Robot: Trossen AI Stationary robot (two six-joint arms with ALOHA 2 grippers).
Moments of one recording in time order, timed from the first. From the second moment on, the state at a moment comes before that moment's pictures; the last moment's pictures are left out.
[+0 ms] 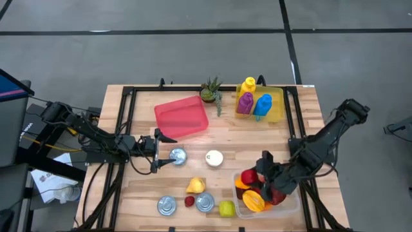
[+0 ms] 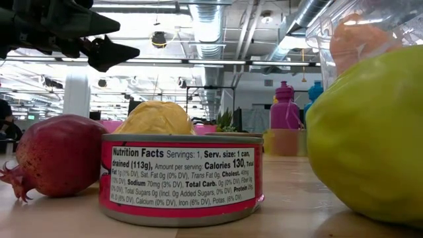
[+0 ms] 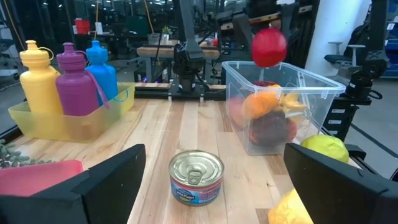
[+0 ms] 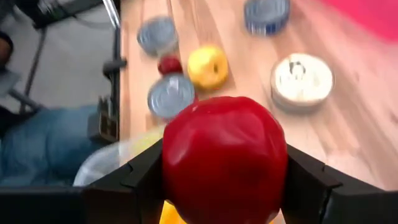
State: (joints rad) left arm -0.36 0.92 0.13 0.74 -0.37 -0.05; right arm 0.75 1.27 1.05 -0.63 0.49 0.85
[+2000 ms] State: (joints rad) left arm -0.36 0.92 0.13 0.72 -0.37 -0.06; right arm 0.55 1.79 1.75 -1.10 0.29 0.60
